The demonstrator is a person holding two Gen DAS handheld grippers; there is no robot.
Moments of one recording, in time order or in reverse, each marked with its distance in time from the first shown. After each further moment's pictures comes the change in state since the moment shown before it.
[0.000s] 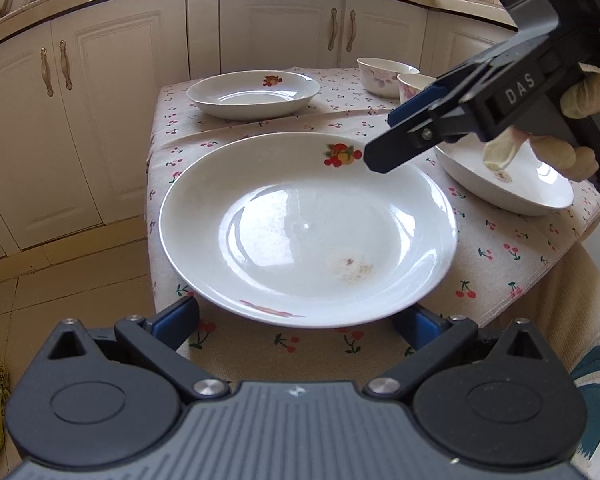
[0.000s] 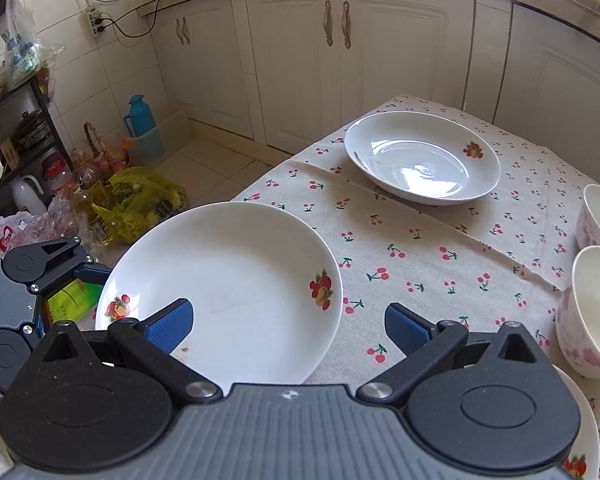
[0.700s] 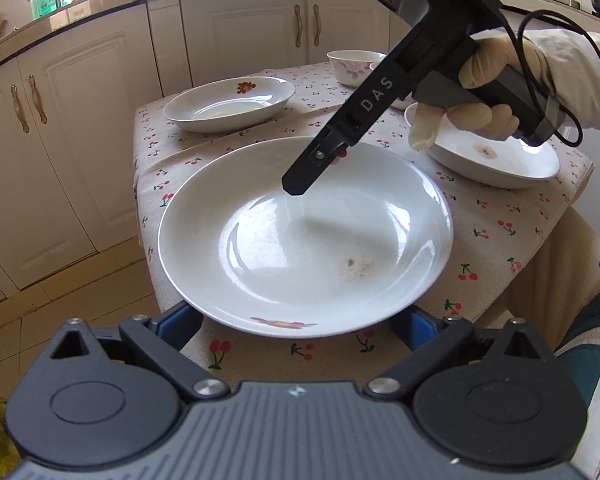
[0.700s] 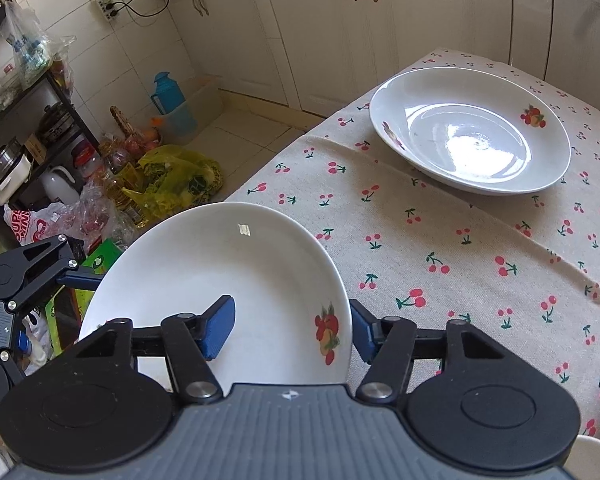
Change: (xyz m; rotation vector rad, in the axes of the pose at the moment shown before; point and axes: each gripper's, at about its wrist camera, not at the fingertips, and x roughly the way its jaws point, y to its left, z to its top) left arm 0.001 0.002 0.008 0.139 0.009 -0.025; right arm 0.055 -0.027 0.025 0.055 0.114 0.153
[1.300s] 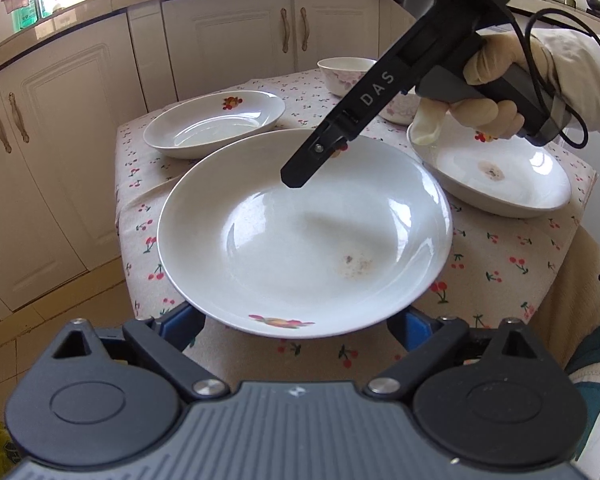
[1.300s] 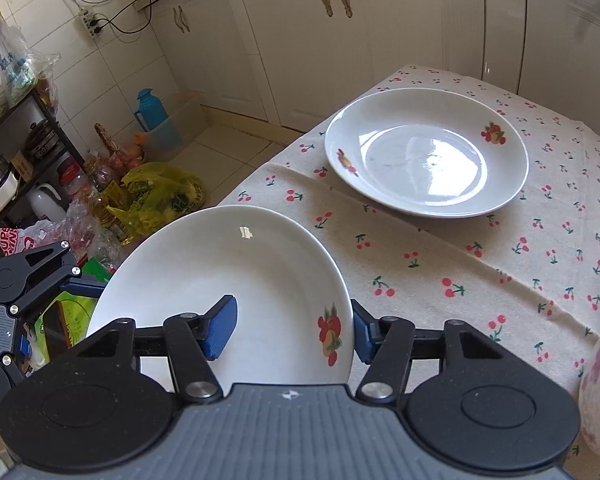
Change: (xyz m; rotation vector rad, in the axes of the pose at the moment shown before) left arm 0.026 0.002 0.032 0.043 -0.011 -0.028; right arm -0.023 -0.028 0.010 0.033 -0.047 -0.069
